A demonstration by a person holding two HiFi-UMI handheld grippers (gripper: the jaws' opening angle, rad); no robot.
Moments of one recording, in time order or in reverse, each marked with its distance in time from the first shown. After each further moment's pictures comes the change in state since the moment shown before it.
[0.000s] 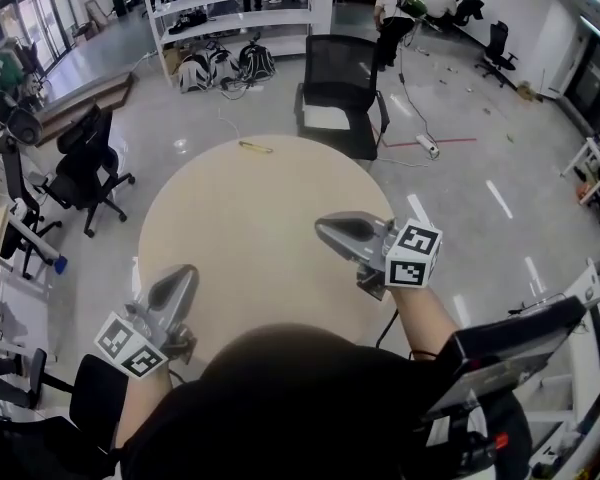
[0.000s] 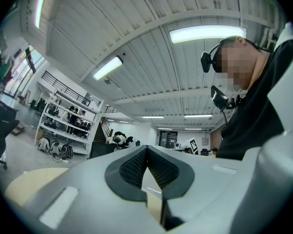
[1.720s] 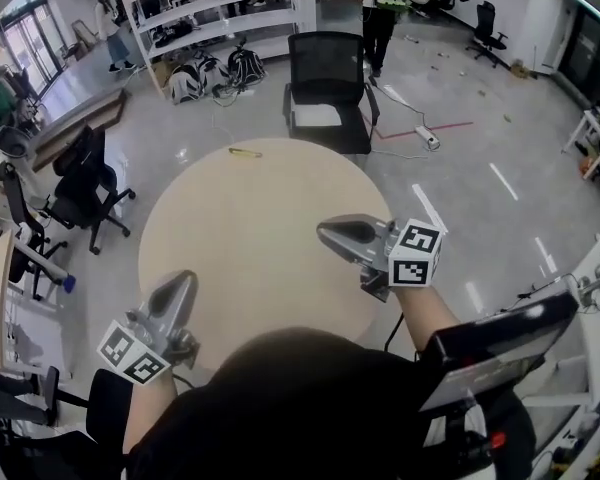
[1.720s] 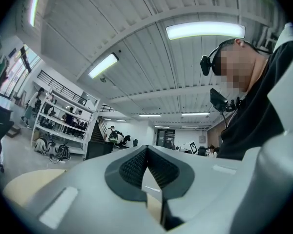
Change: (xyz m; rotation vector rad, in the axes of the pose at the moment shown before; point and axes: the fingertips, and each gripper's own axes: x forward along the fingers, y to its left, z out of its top) left arm 0.031 -0.030 0.002 0.022 0.024 -0.031; right arm -0.048 -0.010 -0.005 0.053 -0.046 -0.016
